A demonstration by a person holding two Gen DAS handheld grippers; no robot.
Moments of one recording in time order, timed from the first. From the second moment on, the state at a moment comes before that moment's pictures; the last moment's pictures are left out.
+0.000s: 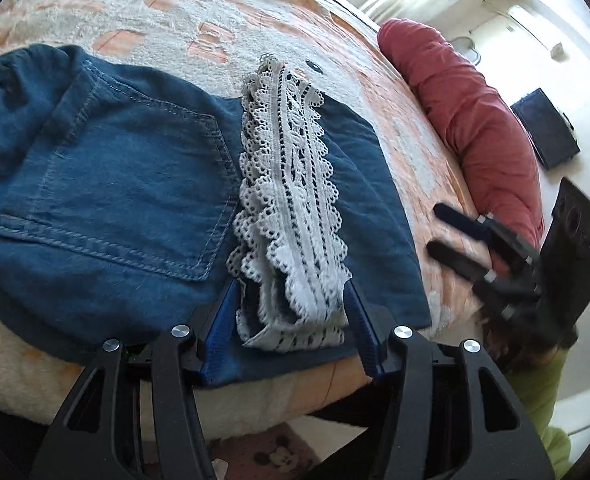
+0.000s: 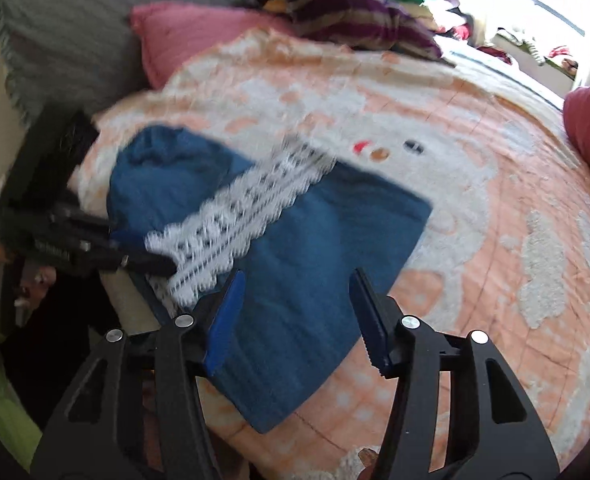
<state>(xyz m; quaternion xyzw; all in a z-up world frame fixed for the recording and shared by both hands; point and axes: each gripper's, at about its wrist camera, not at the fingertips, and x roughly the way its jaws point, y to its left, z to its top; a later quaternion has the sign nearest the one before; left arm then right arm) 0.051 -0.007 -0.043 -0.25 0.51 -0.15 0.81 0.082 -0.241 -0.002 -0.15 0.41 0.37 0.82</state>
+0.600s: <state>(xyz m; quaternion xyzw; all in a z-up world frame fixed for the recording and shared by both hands) 0.028 -0.035 -0.034 -0.12 0.51 -0.14 0.84 0.062 -0.199 -0.045 -0.24 0.45 0.39 0.76</state>
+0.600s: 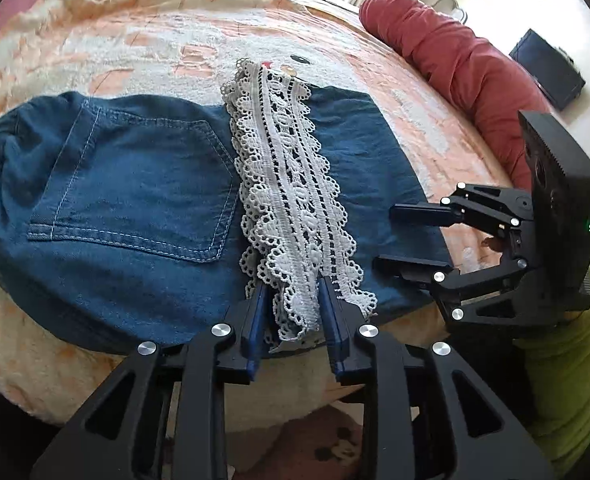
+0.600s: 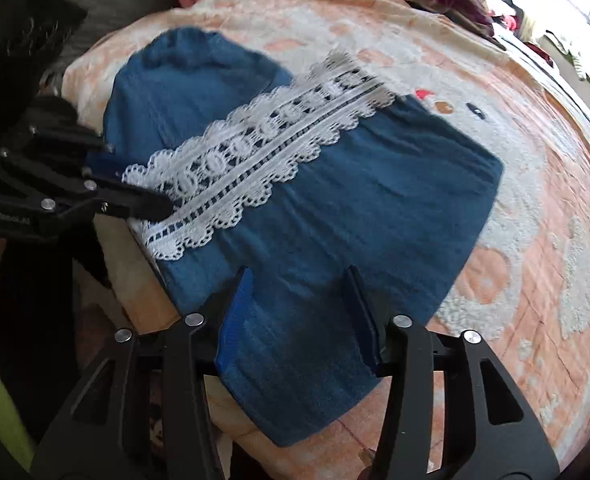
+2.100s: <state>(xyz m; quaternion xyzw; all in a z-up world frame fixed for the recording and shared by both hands) -0.006 -0.008 0.017 -0.06 0.45 -0.10 0.88 0.095 -0.251 0.008 -0.07 0.38 0.36 0.85</state>
